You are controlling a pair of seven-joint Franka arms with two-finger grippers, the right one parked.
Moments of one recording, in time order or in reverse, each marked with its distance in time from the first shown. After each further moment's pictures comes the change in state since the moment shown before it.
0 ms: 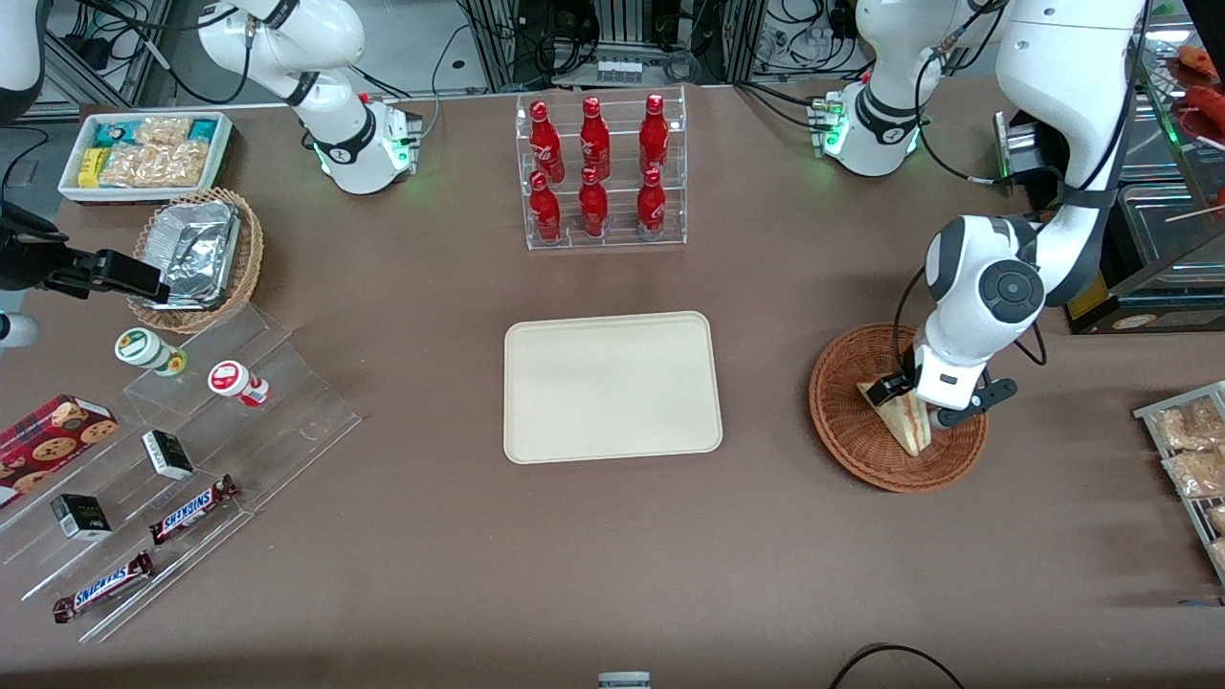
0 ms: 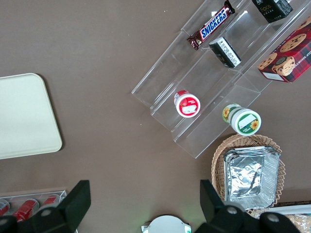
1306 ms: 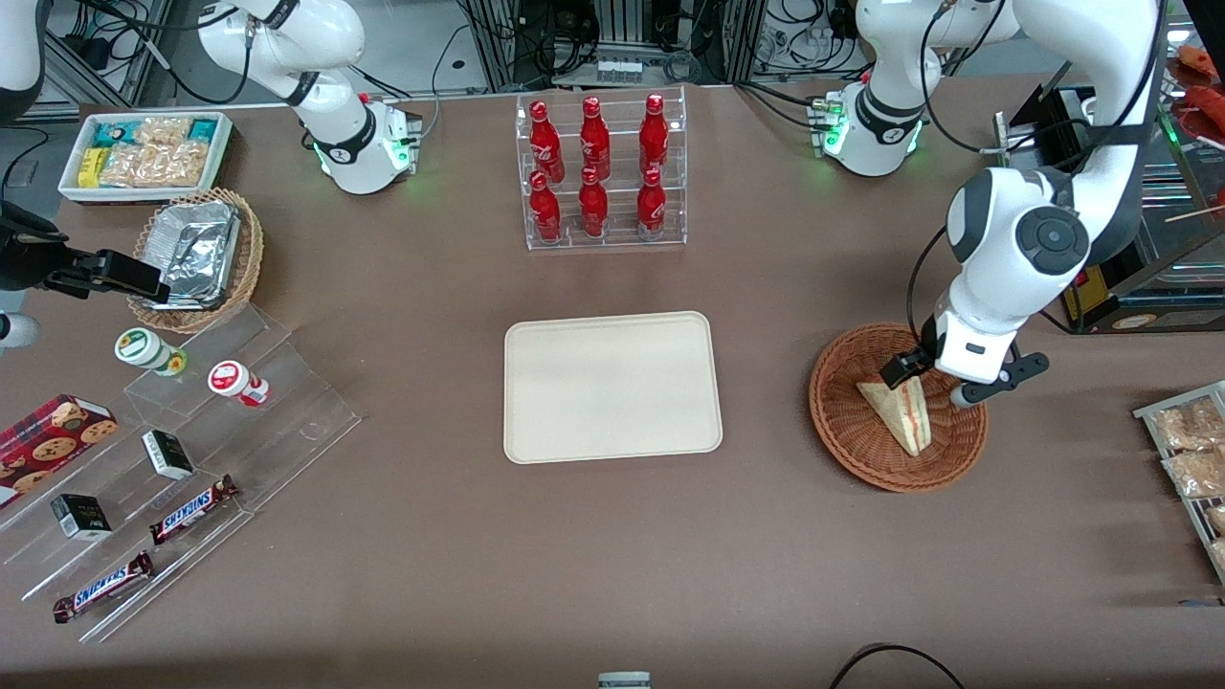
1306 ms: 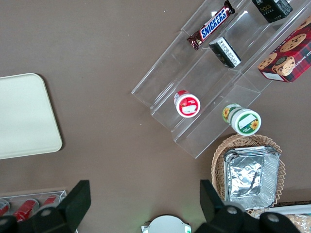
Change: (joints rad) arm -0.004 -0.154 -0.012 0.007 -0.045 -0.119 0.040
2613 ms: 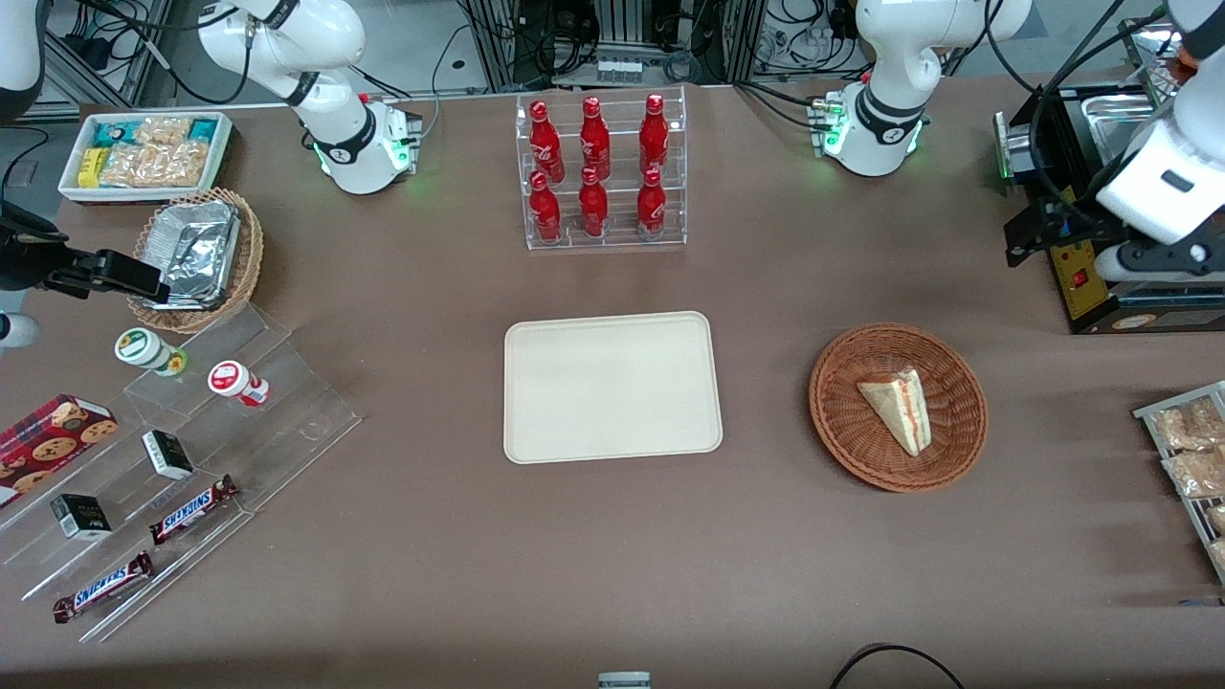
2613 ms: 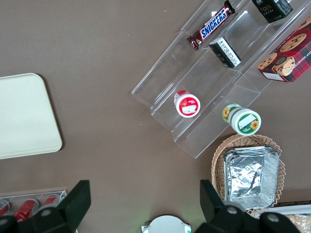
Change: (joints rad) arm 0.008 -0.181 0.053 0.519 -0.017 -0.801 0.527
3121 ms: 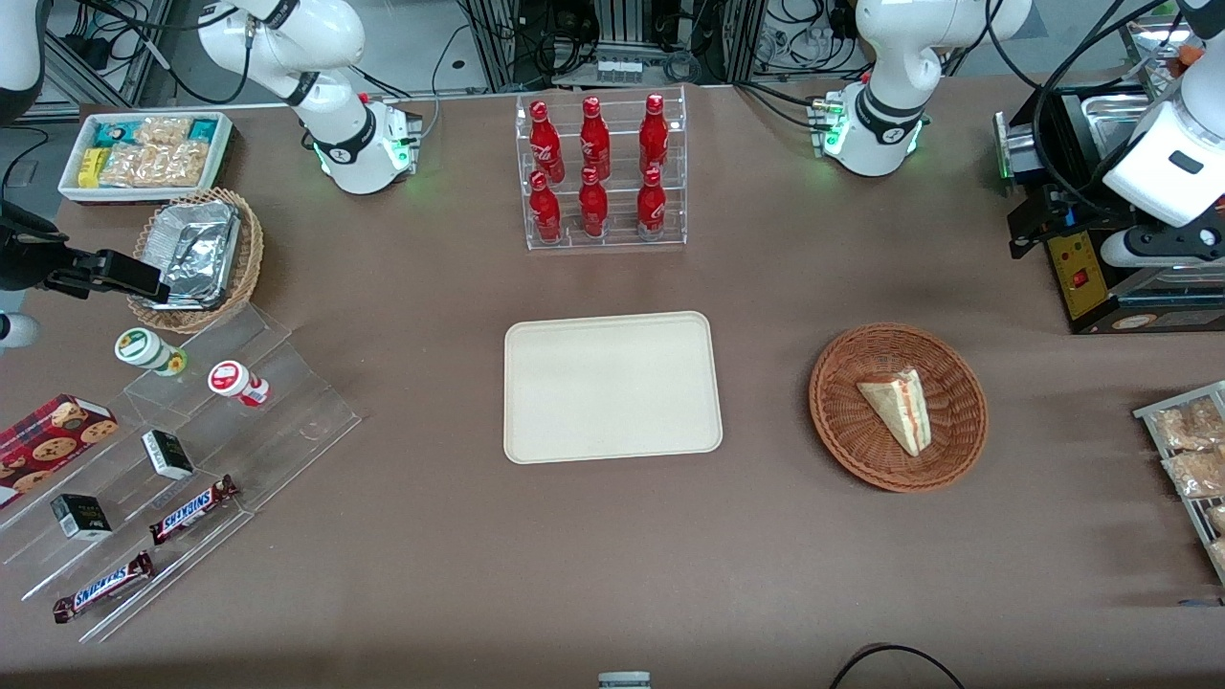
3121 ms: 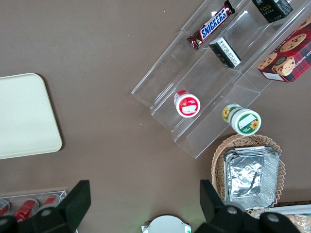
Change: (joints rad) arm 0.000 -0.031 -0.005 0.049 0.000 -0.043 0.005
